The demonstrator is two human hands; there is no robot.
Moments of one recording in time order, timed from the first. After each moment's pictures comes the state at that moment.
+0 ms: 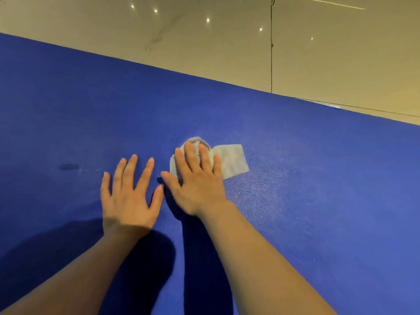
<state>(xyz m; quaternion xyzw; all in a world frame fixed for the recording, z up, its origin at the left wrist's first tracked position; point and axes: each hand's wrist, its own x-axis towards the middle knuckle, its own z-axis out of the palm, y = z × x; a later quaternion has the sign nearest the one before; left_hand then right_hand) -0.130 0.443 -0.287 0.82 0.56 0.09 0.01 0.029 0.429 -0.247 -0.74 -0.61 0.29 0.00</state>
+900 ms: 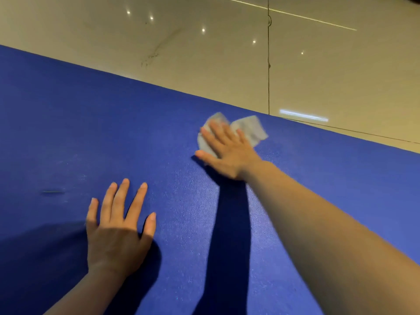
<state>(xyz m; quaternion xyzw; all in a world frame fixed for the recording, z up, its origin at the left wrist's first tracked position) -0.130 0.447 -0.289 0.82 0.56 0.10 -0.02 0.147 0.512 -0.246 -0.71 -0.65 0.25 -0.09</state>
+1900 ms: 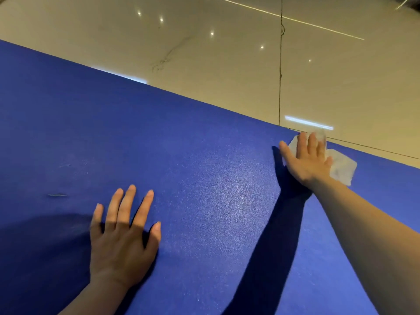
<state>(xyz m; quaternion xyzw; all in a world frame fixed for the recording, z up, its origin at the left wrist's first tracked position) -0.127 0.449 -0.286 0.82 0.57 0.04 0.03 0.259 0.473 -0.251 -0.90 -0.38 0.22 -0.03</state>
